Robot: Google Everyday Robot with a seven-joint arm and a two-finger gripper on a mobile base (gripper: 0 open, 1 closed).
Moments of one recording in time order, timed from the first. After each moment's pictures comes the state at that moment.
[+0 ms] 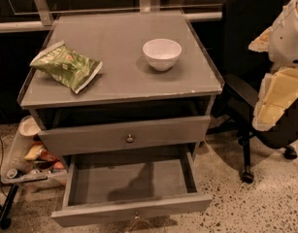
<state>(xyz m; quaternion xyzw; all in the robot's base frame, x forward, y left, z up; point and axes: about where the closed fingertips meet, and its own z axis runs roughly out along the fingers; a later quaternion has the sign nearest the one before) 0.438 -0.217 0.976 -0.60 0.78 -0.03 0.16</state>
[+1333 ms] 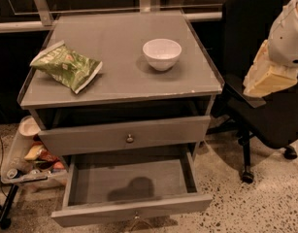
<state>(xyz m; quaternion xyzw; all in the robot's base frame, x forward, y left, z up) 0.438 -0.217 0.976 -0.60 0.78 -0.03 0.16</state>
